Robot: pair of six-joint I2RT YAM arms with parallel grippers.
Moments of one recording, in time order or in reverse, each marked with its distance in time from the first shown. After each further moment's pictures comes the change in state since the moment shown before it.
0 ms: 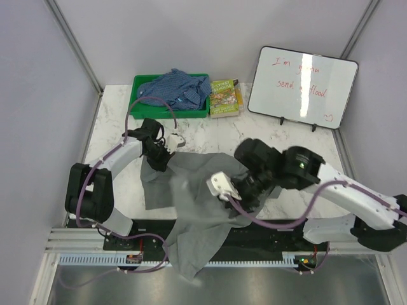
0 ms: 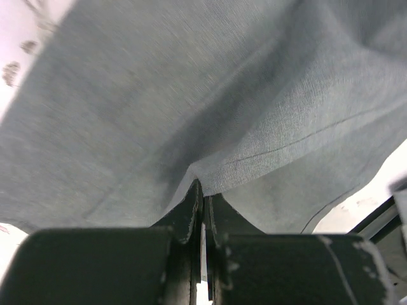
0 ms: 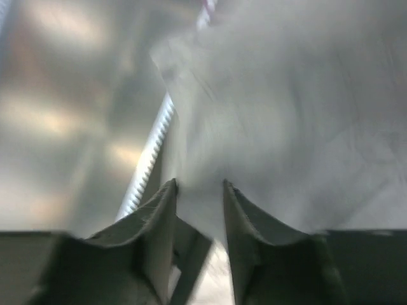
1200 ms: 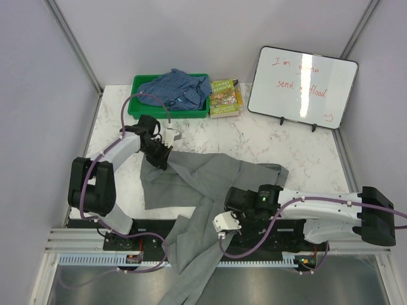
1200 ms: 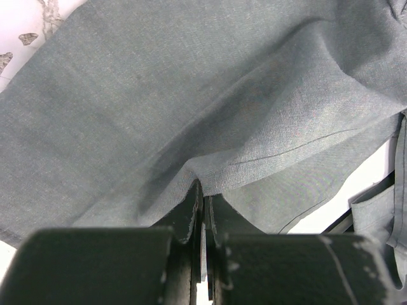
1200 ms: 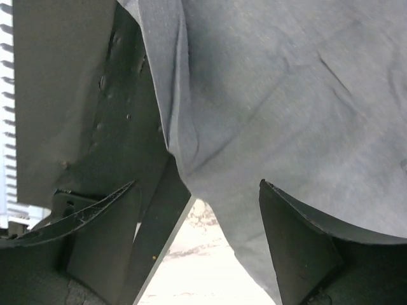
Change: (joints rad) left arm 0.057 0.079 0.076 -0.023 0.095 -0.134; right arm 0.196 -0.087 -0.741 0.249 0.543 -0.132
